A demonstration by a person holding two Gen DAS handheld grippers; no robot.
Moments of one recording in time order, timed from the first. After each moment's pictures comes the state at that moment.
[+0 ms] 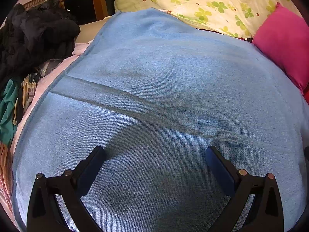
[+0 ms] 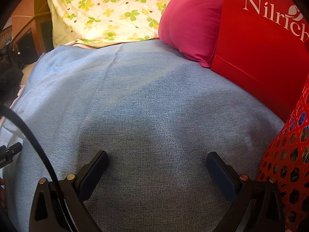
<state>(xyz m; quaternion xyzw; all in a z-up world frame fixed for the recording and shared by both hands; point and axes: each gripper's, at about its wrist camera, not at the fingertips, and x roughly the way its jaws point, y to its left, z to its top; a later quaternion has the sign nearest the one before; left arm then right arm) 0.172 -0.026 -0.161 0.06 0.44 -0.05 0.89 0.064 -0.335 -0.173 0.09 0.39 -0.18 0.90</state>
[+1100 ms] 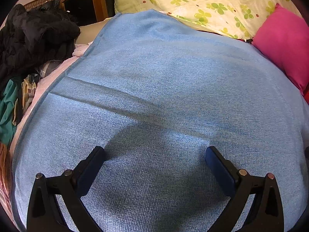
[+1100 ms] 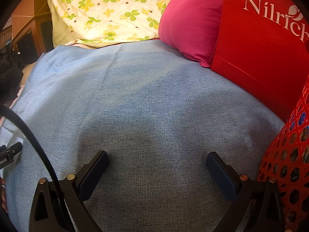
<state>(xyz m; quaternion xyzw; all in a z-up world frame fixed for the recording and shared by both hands) 0.174 -0.026 -0.164 0.06 0.44 -0.05 0.90 0.065 -0.335 -0.173 0.09 0.40 -0.18 0.90</state>
